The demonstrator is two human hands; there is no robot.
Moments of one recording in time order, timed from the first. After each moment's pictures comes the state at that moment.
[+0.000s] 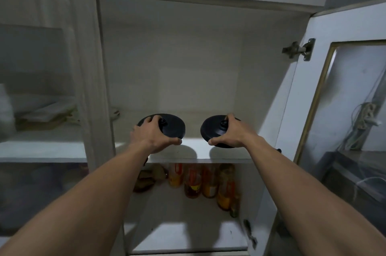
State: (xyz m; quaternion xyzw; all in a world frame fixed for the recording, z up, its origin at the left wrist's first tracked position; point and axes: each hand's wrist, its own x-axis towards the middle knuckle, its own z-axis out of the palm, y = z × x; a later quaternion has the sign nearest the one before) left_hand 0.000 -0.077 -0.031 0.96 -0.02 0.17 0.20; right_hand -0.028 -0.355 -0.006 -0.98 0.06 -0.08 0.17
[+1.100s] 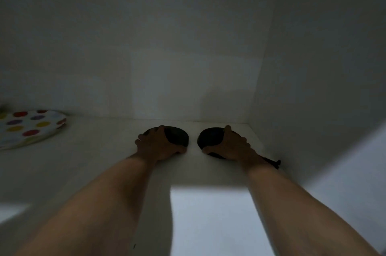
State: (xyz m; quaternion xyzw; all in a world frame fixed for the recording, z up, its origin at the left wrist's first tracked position) left_hand 0.339 -0.198 -0.112 0.98 0.05 0.01 0.21; right_hand 0.320 -0.432 -0.107 -0.96 0.12 0.02 0.24
